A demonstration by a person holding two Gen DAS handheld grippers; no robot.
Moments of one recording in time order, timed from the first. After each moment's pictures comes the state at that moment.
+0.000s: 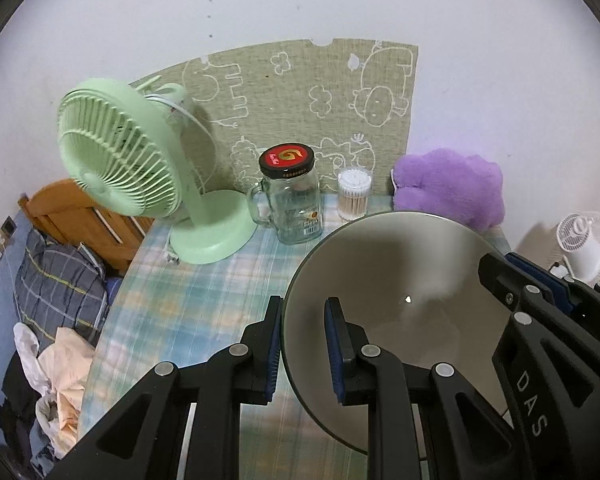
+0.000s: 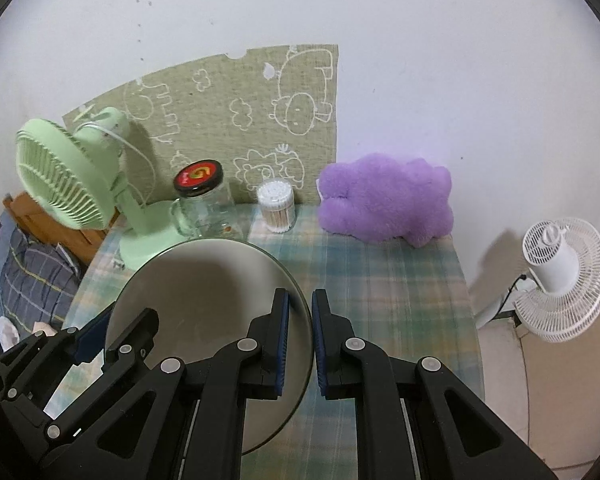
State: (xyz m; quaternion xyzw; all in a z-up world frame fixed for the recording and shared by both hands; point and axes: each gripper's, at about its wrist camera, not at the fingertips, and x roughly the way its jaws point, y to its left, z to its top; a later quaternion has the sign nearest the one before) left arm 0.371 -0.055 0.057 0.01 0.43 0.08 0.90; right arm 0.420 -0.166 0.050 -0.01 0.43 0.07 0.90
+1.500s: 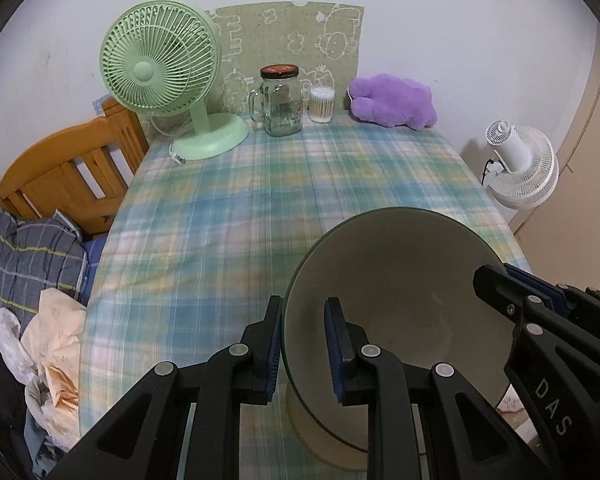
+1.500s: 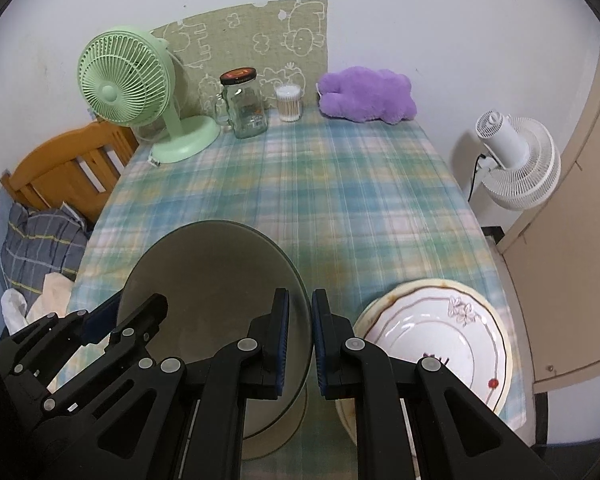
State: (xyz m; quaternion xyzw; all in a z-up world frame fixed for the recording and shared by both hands) left arm 0.175 0.011 0.021 0.01 0.47 -0.04 0.88; right arm 0.188 -0.102 0.028 0.01 0.49 0.00 0.87
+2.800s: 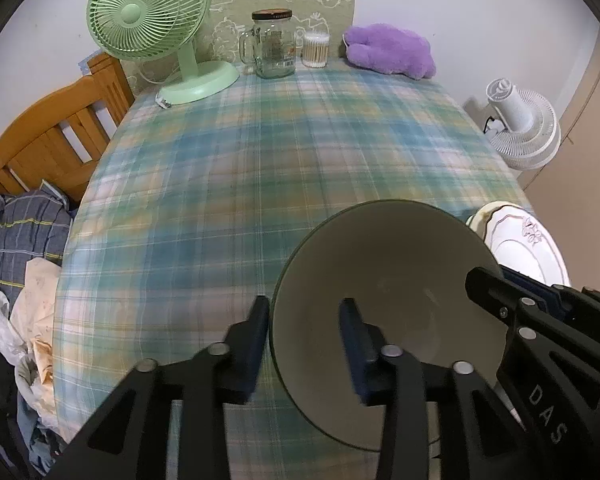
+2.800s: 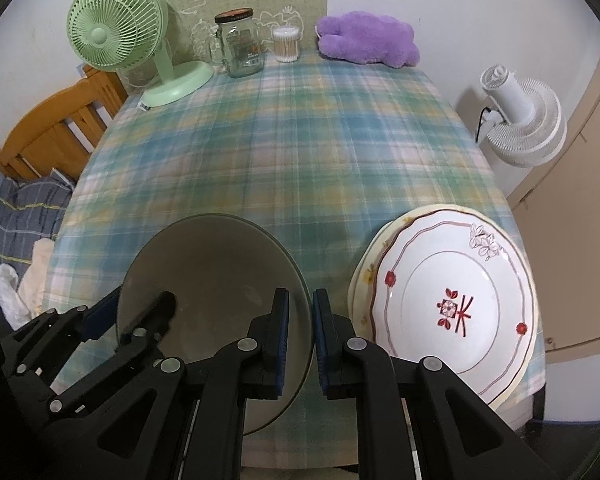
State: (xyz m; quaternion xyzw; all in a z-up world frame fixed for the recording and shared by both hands) left arm 0.159 0.010 -0.028 0.01 0.52 -0.05 0.85; right arm 0.170 -0.102 -0.026 0.02 0.55 0.00 0.84
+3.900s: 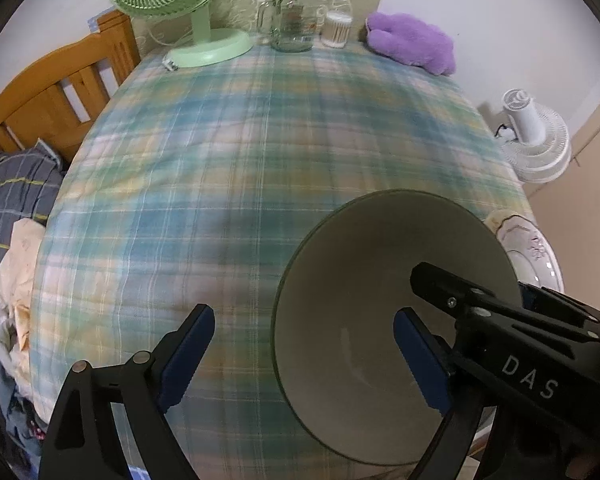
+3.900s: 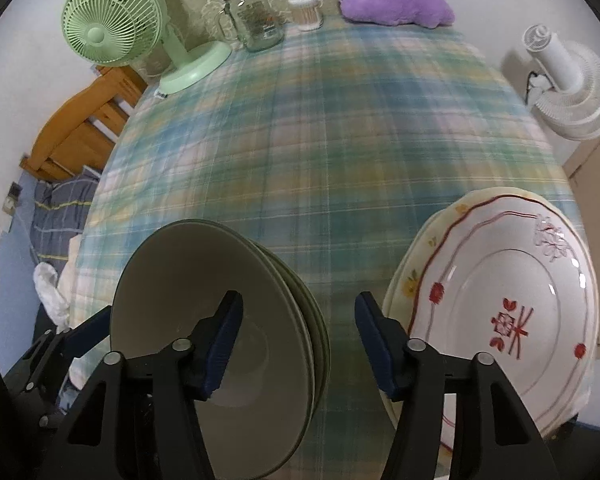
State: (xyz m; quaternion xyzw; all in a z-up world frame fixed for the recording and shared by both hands) left arm 0.170 0.014 -0.046 -0.04 0.56 -0.03 0.83; right arm 0.203 -0.118 -0.067 0.08 0.59 0.08 0.80
